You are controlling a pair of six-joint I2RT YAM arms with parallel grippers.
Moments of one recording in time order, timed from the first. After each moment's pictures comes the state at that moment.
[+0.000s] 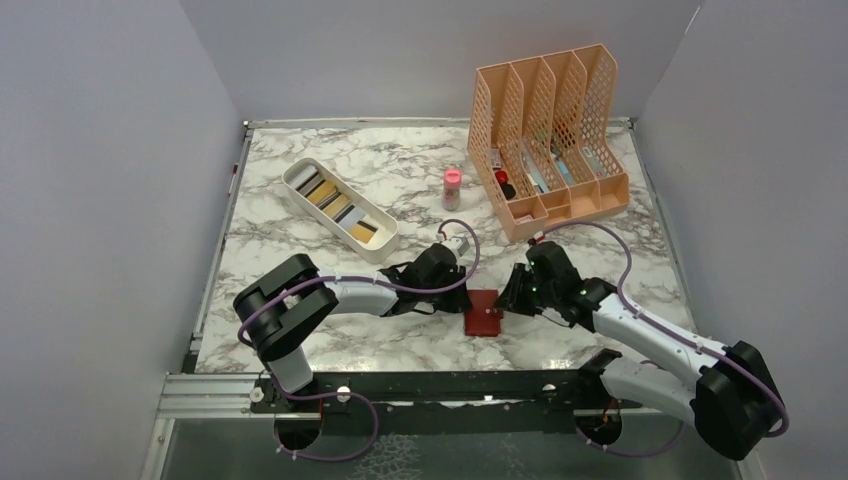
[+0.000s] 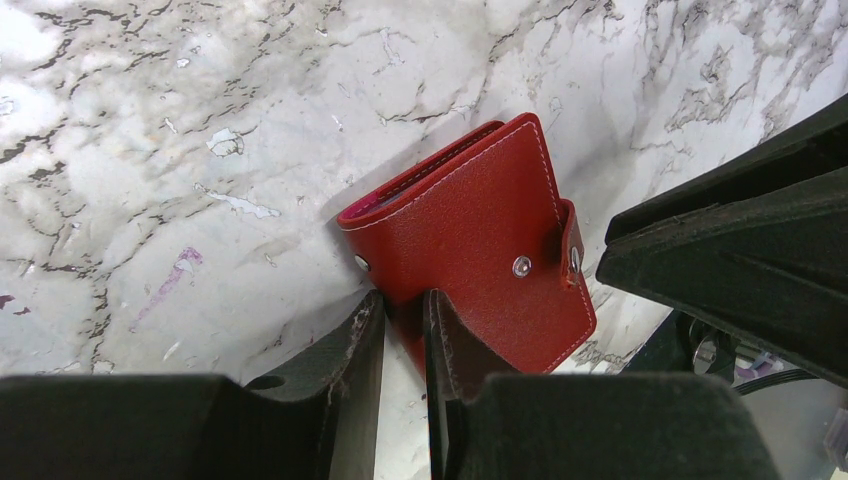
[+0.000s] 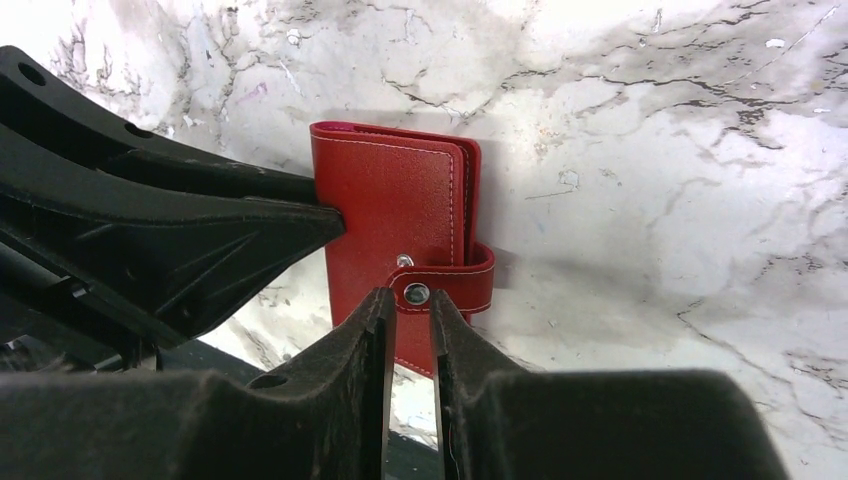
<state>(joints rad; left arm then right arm) -0.96 1.69 0.75 0.21 0.15 -0.70 0.61 1.02 0.48 -0.35 -0.12 0.78</state>
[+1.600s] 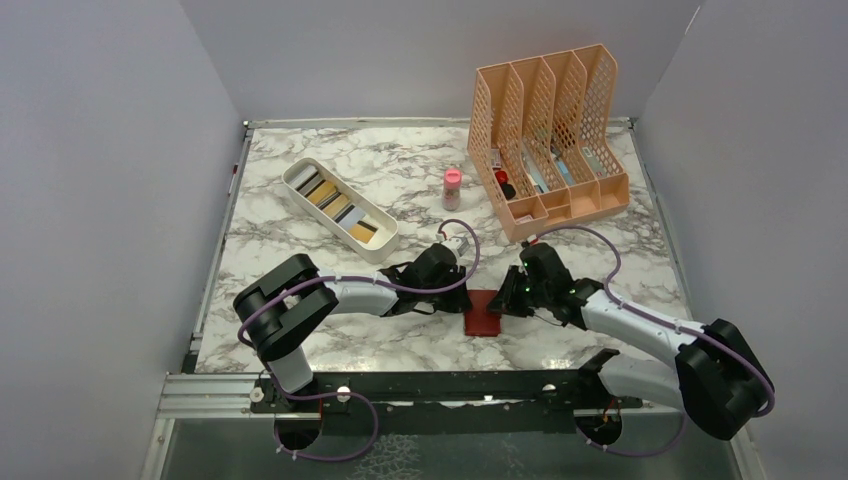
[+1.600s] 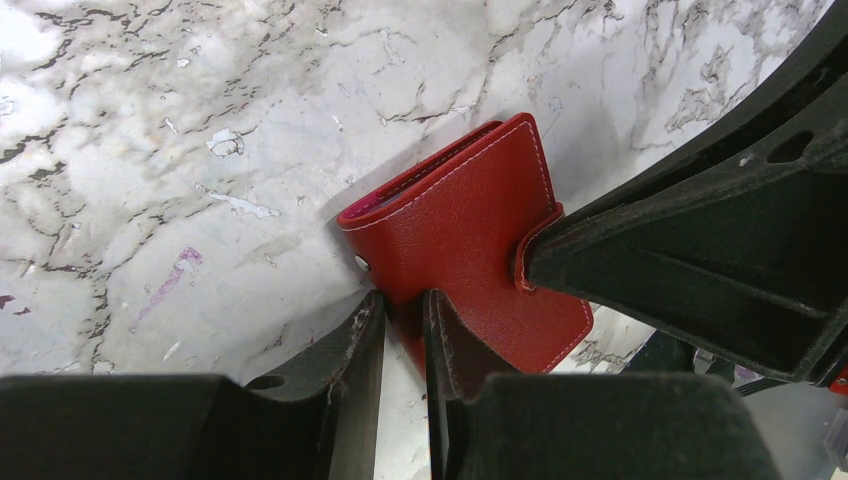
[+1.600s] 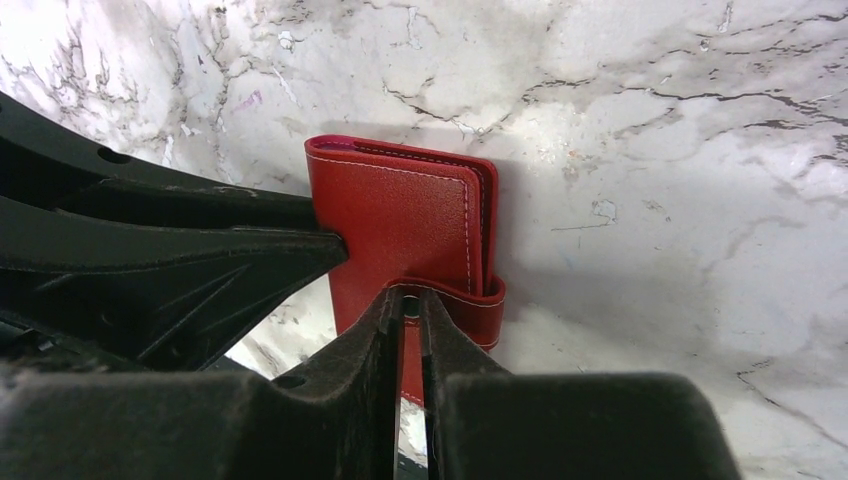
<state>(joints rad) -0.96 1.69 0.75 0.21 0.15 -0.70 0.61 1.13 0.44 -0.19 -0.17 0.84</state>
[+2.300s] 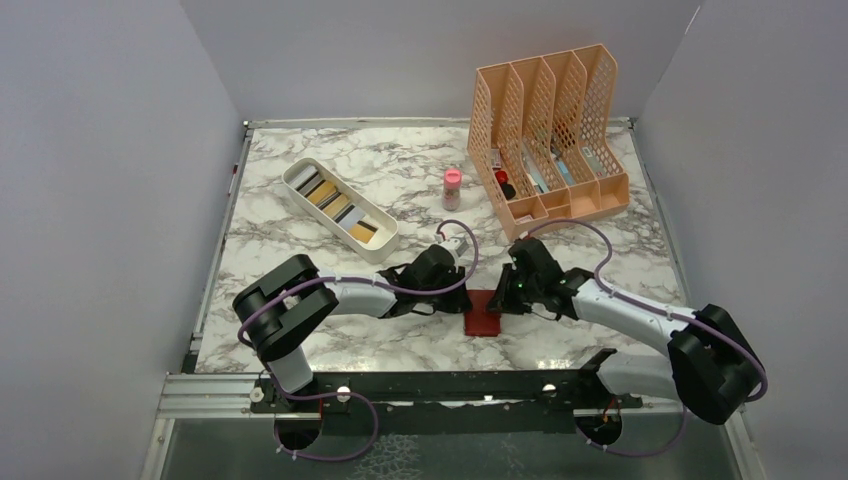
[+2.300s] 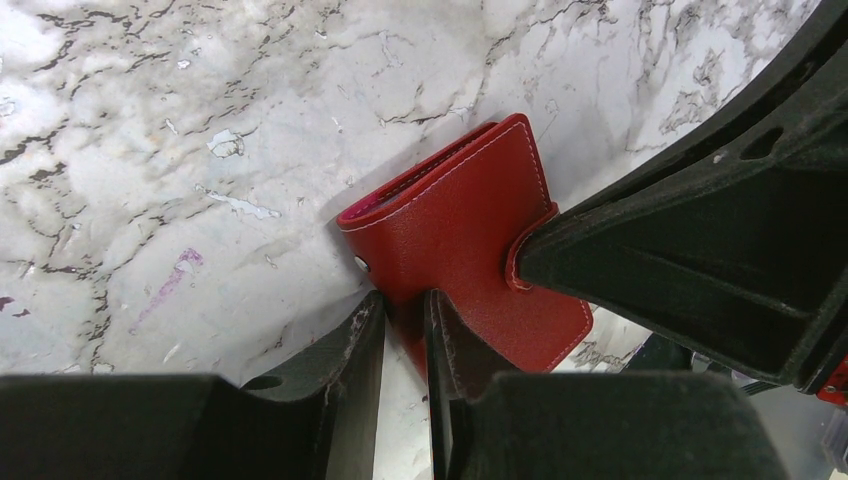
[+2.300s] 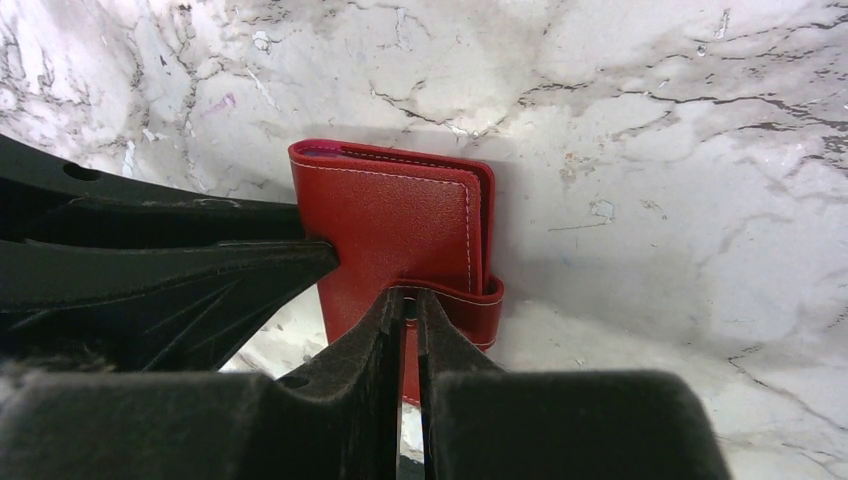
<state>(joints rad) -0.96 1.69 0.74 0.24 0.15 -0.70 0.64 1.22 0.53 -0.28 -0.10 0.82</state>
